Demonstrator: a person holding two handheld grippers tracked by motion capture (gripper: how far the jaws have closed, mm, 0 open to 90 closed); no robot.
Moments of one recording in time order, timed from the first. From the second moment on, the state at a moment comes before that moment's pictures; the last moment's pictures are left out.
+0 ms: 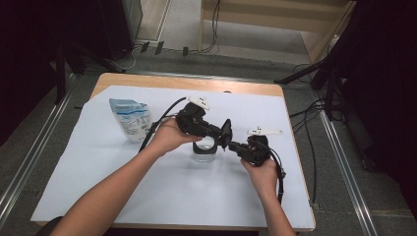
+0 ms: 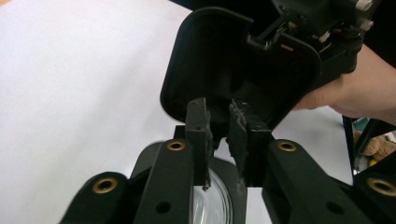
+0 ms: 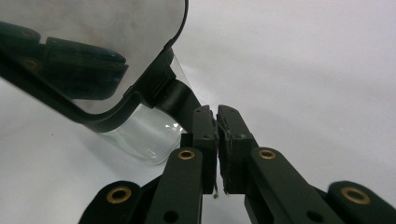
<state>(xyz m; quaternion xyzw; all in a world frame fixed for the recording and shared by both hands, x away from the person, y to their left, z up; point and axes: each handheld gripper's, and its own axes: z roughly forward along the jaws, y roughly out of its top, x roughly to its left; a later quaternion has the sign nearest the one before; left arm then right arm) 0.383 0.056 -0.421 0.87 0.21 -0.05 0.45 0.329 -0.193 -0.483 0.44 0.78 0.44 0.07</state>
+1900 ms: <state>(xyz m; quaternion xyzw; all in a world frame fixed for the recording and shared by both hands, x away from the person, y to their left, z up) 0.327 0.216 -0.441 0.84 0.30 -0.01 0.45 0.261 -0.116 -0.476 0.32 0.83 0.45 0.04</state>
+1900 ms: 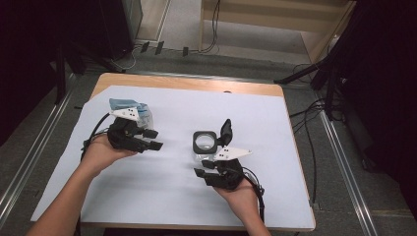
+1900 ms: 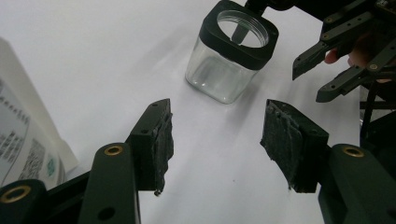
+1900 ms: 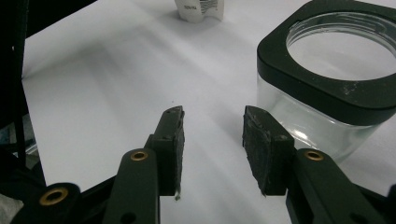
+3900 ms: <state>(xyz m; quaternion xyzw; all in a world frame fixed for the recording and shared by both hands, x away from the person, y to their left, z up) 0.384 0.300 -0.418 0.86 0.32 0.02 0.40 0.267 -0.113 -0.483 0.32 0.84 0.44 0.03</state>
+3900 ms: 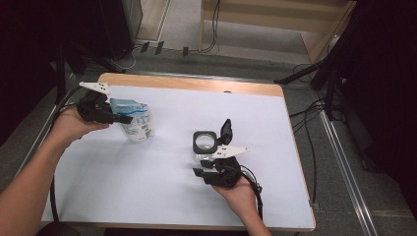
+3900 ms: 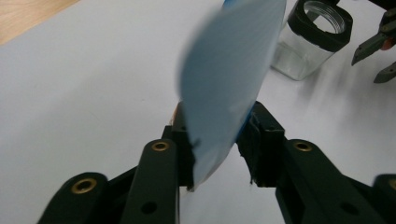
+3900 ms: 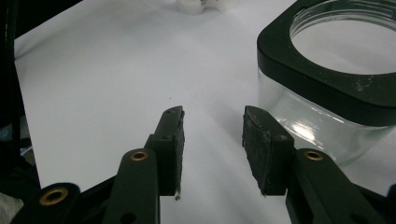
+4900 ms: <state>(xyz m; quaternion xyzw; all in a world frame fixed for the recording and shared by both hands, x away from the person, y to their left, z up) 0.375 0.273 -0.393 0.88 0.33 0.00 0.34 0.267 -0.109 -0.483 0.32 0.83 0.45 0.03</state>
